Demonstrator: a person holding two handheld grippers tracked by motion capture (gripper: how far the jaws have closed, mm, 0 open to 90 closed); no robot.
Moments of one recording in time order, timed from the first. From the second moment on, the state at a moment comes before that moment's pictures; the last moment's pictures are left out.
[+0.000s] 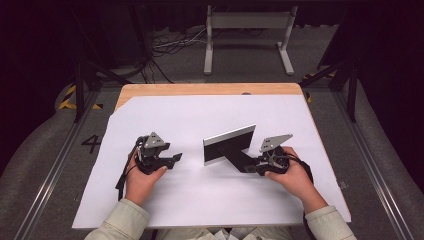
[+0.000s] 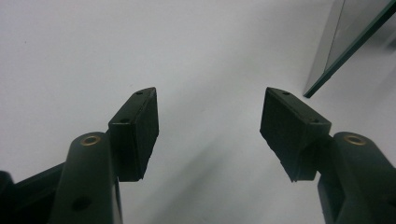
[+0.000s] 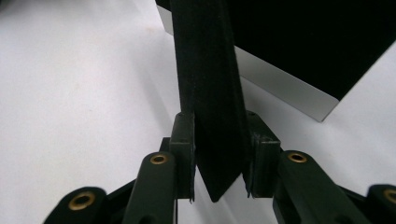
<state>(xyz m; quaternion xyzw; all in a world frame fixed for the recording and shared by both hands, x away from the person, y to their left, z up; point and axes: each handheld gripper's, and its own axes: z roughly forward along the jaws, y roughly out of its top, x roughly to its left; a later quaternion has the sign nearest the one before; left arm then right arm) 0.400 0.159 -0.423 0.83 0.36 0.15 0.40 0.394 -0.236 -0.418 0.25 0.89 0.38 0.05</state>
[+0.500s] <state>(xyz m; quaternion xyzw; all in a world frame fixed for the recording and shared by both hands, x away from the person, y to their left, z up) 0.401 0.159 -0.423 0.83 0.36 0.15 0.41 0.392 -0.238 -0.422 0.25 0.90 0.36 0.05</state>
